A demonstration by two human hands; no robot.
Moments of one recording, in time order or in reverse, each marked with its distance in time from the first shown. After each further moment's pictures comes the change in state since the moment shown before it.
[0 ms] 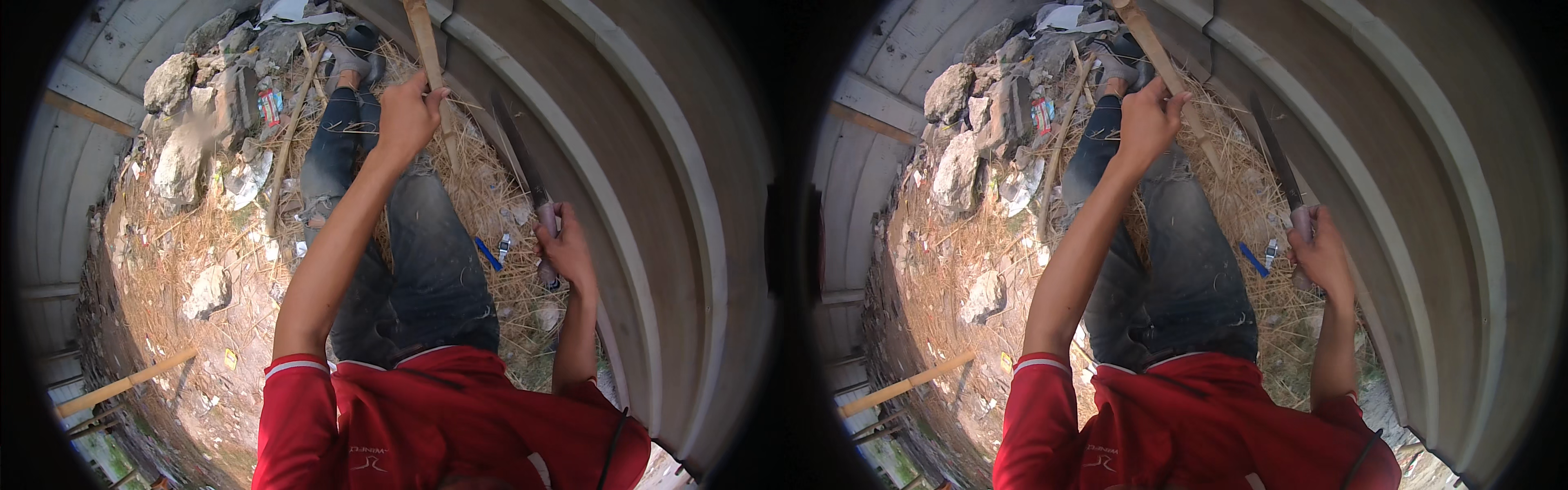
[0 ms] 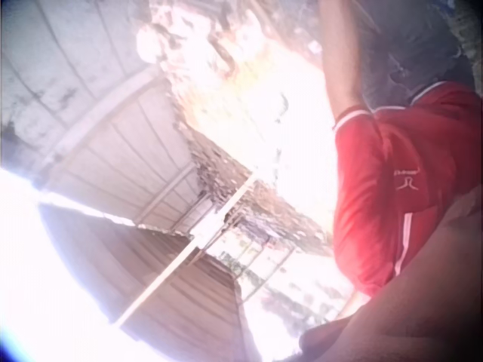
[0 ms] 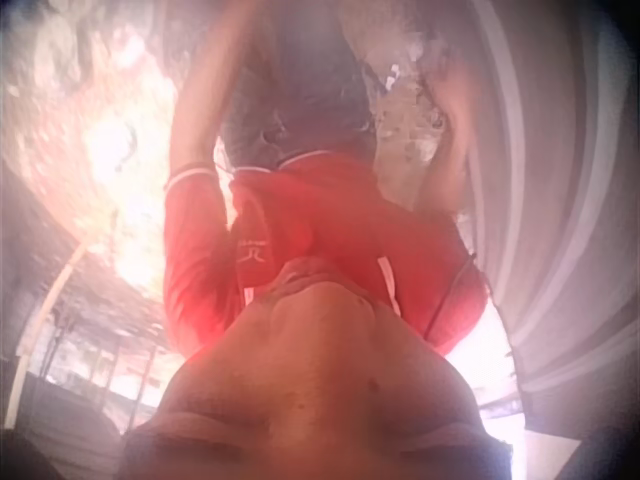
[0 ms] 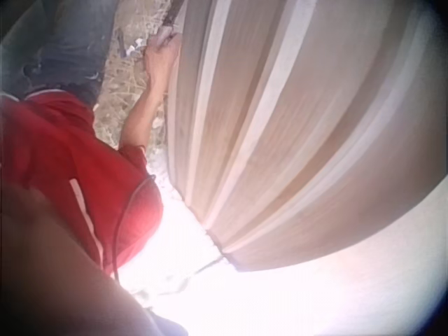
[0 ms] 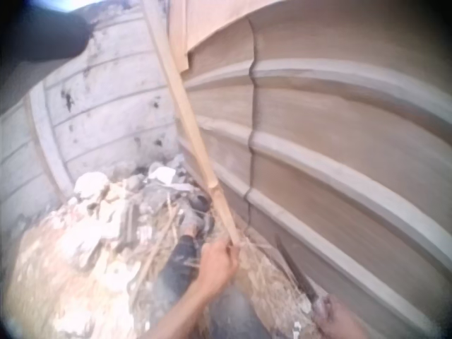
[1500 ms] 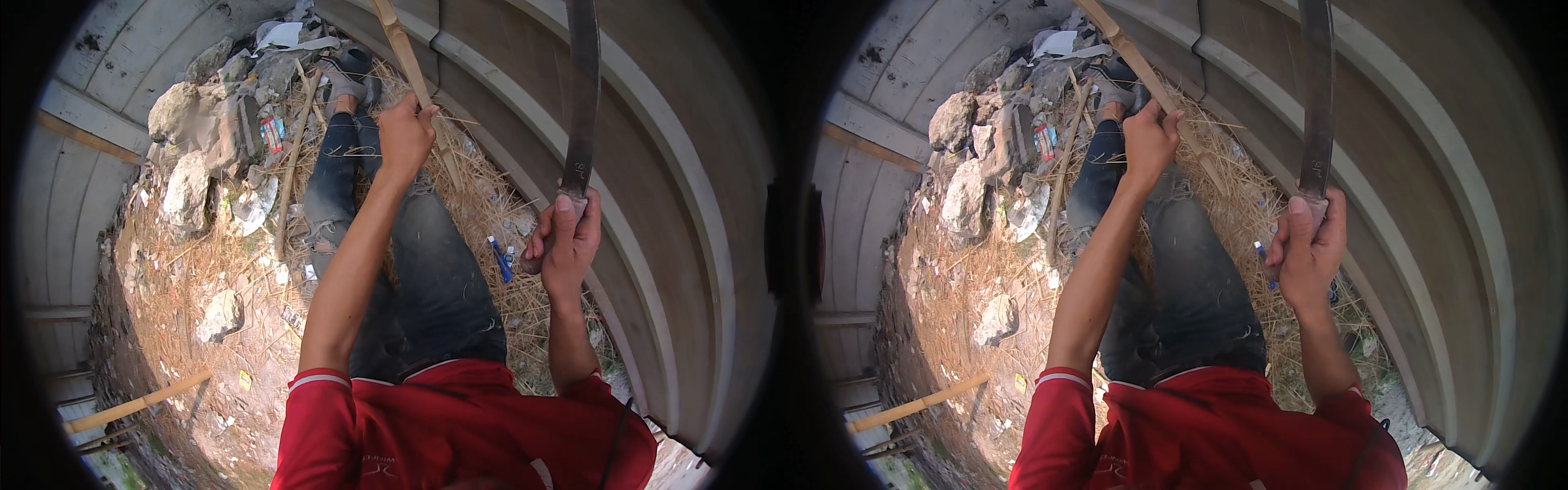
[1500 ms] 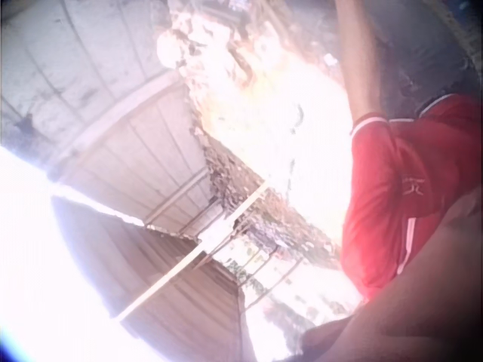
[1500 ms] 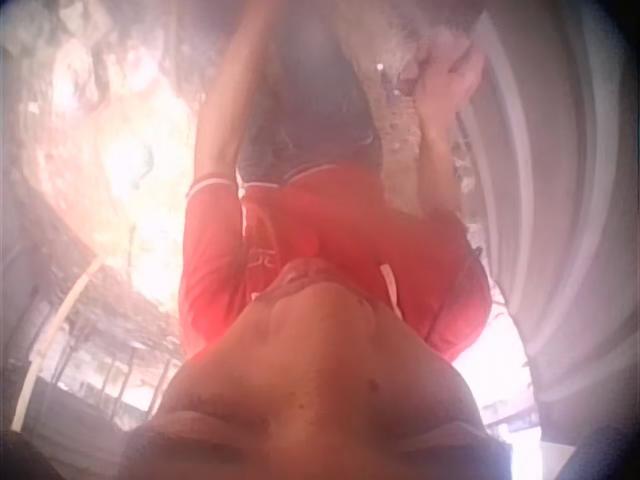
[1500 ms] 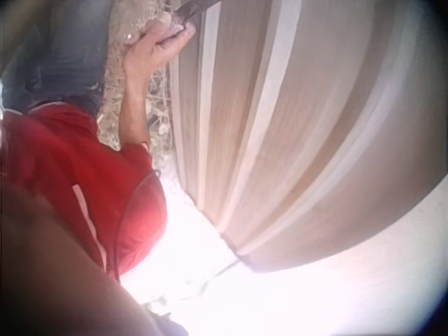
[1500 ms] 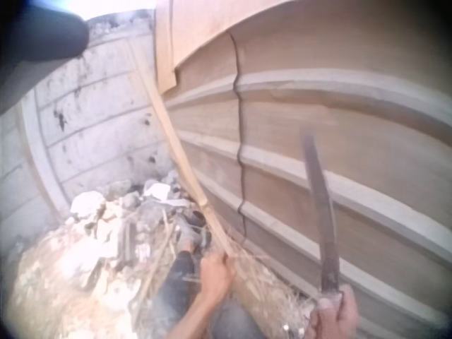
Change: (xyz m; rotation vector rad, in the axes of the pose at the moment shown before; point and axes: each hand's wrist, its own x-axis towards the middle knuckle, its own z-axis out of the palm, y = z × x) left_hand 0.006 -0.005 0.018 0.064 0.063 -0.058; right_hand -0.021 -0.079 0.030 0.739 0.261 -0.402
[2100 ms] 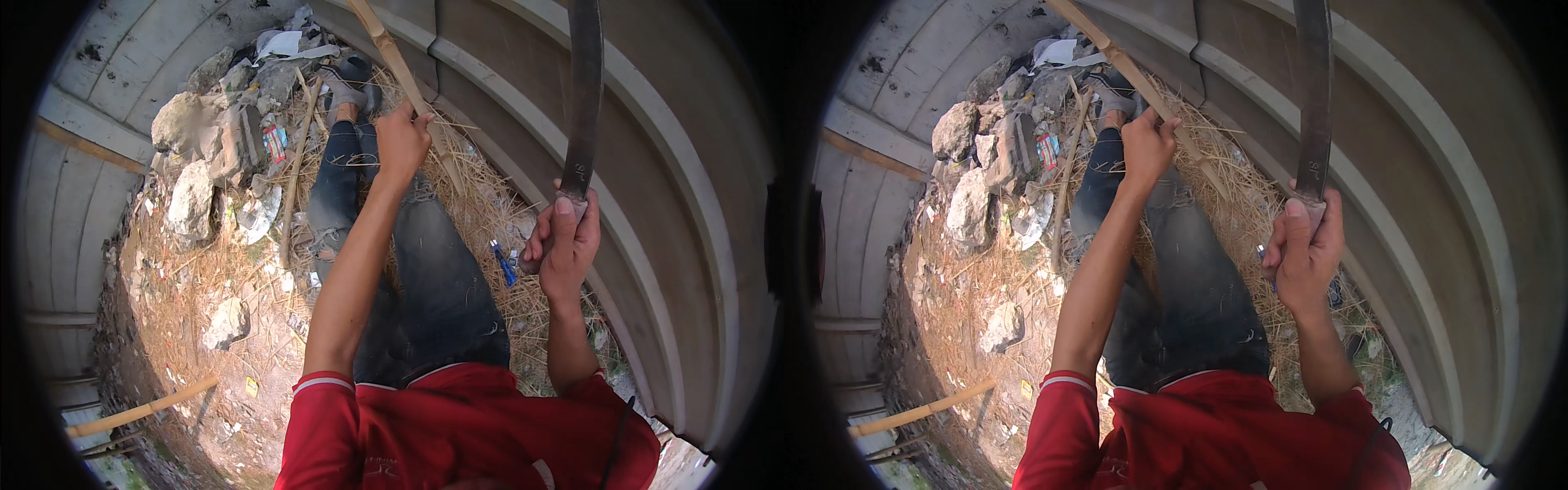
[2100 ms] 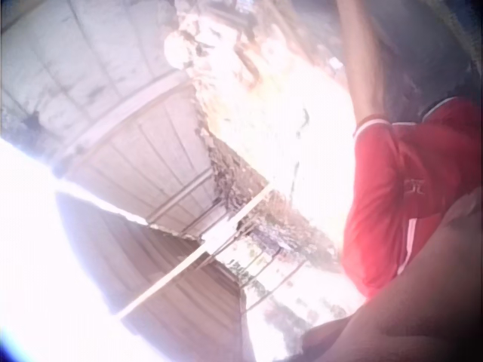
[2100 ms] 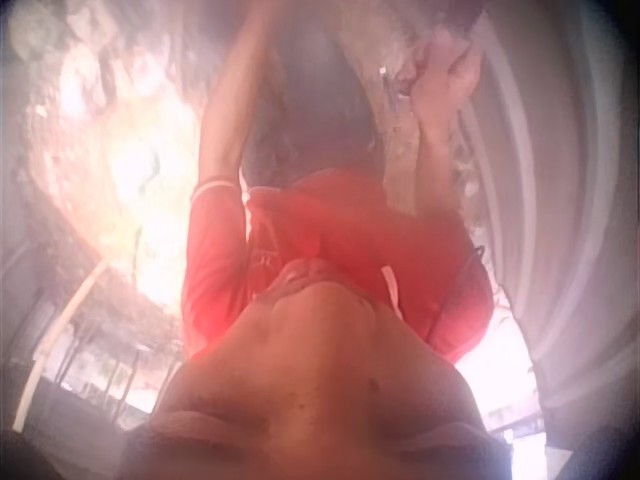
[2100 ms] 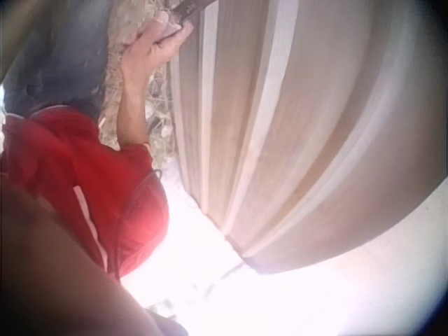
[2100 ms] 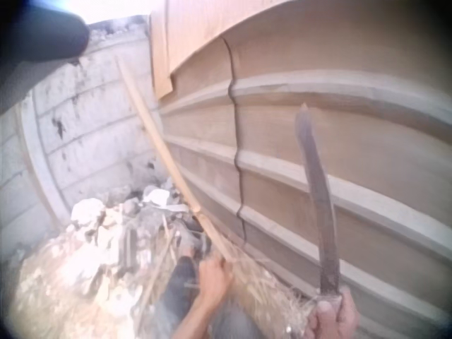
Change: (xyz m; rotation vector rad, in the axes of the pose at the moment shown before) left_hand 0.006 -0.009 0.000 0.028 -0.021 0.045; right_hand -0.005 -0.002 0.010 0.053 0.007 0.029
